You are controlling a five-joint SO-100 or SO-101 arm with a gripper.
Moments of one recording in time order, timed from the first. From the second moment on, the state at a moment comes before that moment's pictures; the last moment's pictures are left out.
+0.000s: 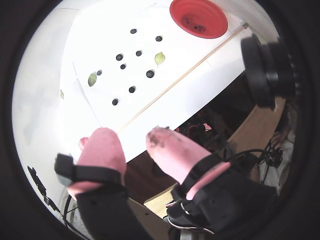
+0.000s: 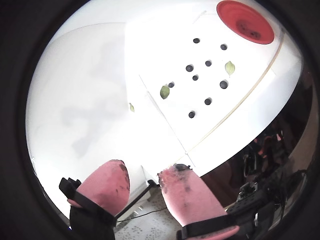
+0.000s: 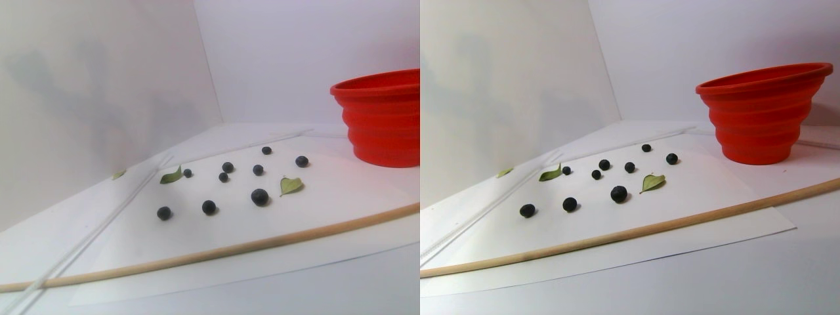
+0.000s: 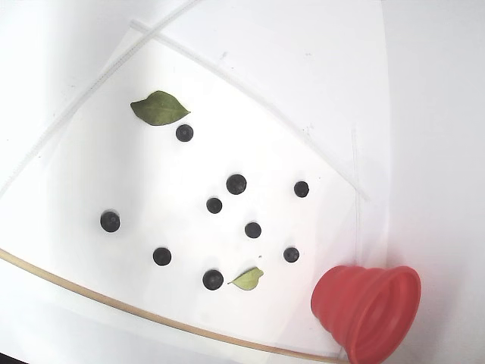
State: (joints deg) arm 9.8 183.7 115.9 90.0 -48.6
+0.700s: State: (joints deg) arm 12.0 181.4 126.4 83.9 -63.6
